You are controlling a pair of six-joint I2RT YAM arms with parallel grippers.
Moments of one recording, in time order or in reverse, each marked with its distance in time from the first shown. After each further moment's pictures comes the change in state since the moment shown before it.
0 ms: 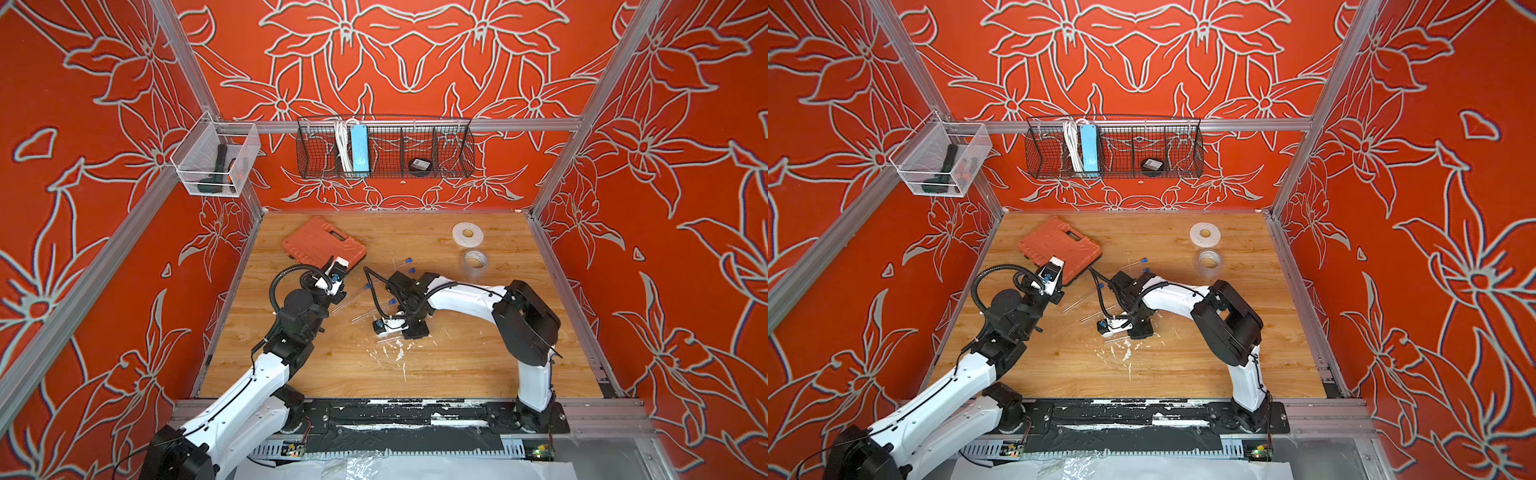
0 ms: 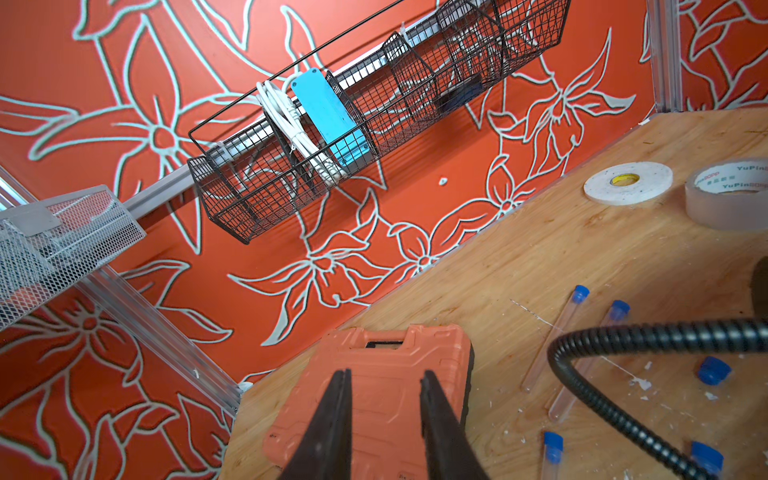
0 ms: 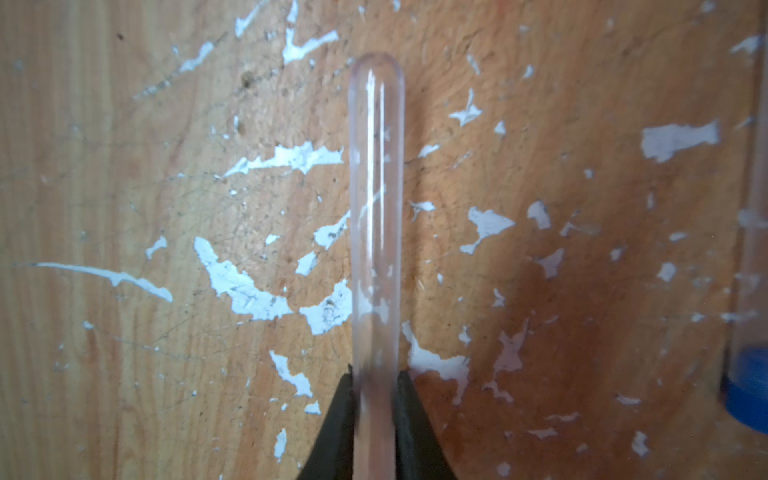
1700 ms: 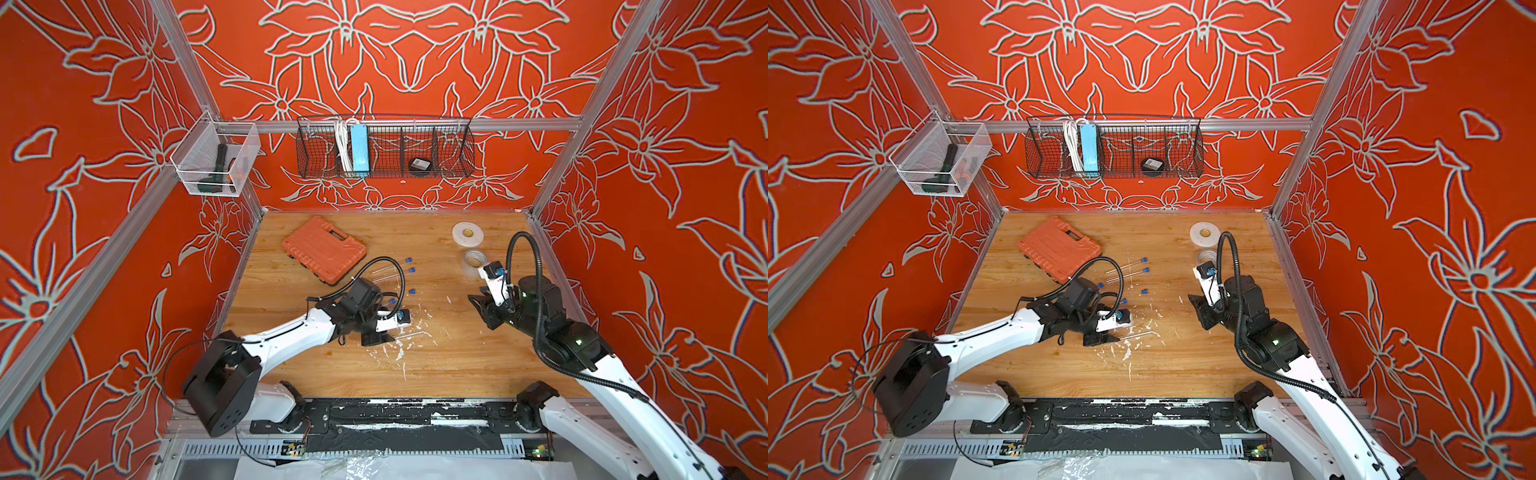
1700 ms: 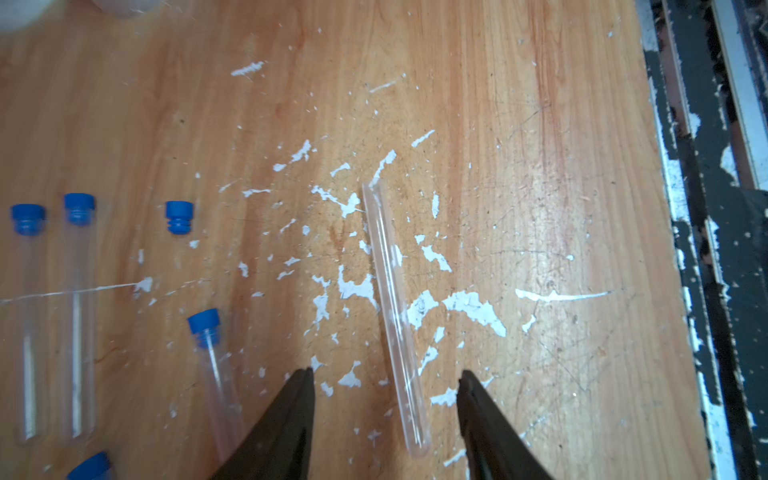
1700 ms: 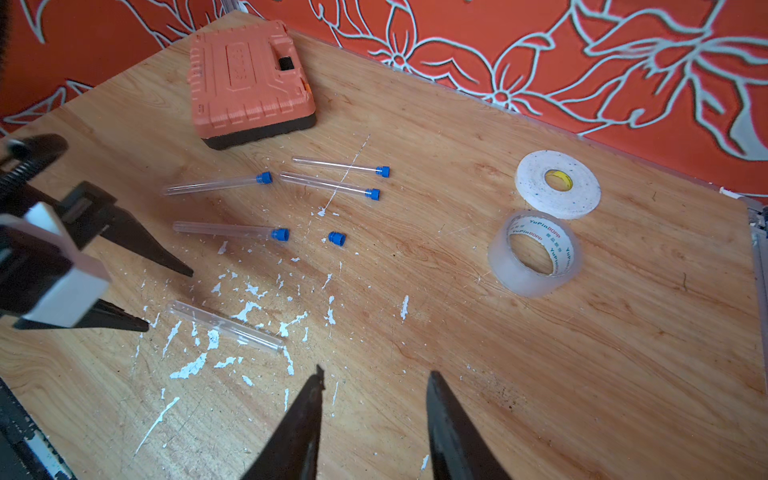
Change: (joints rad) left arm -0.293 0.571 0.364 -0.834 0.538 0.233; right arm -0.393 -1.232 -0.547 0.246 0.126 0.901
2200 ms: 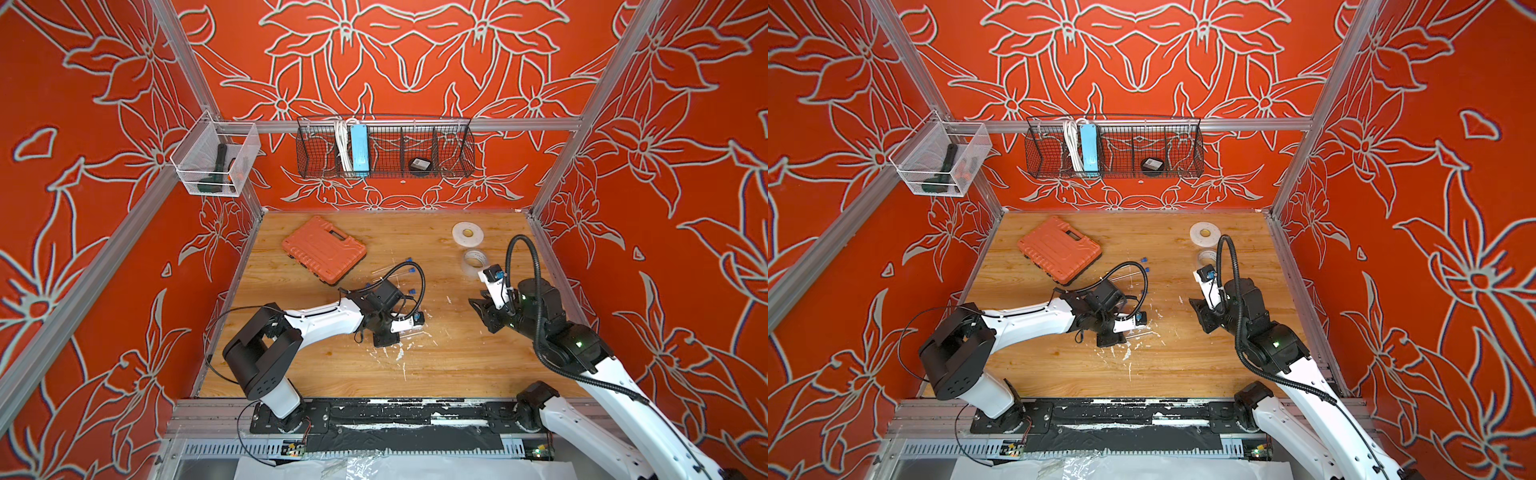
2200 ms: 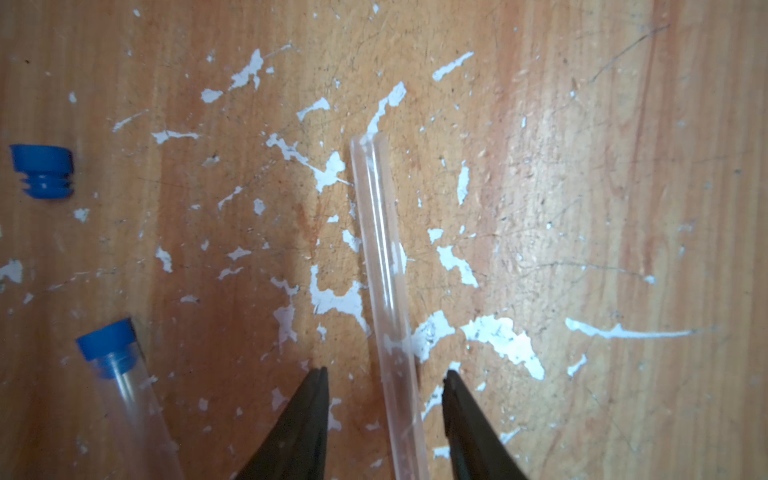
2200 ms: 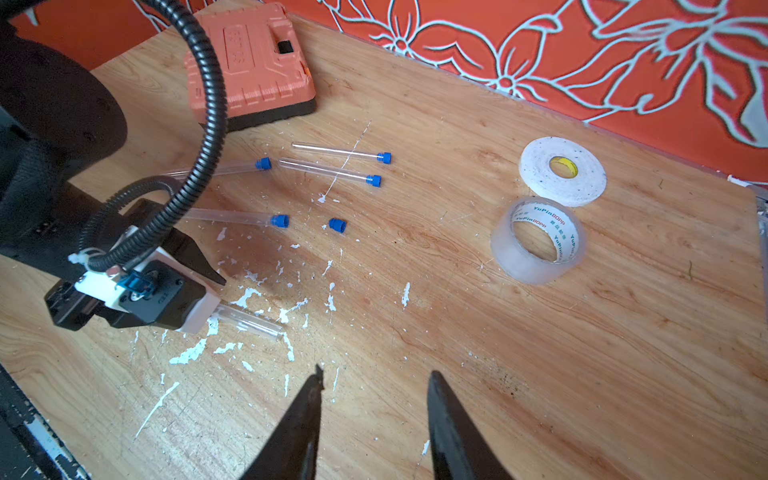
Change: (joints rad) left arm -0.089 0.217 0.133 -0.077 -0.154 -0.108; right arm 0.000 -0.020 -0.018 -0.023 -0.001 -0.006
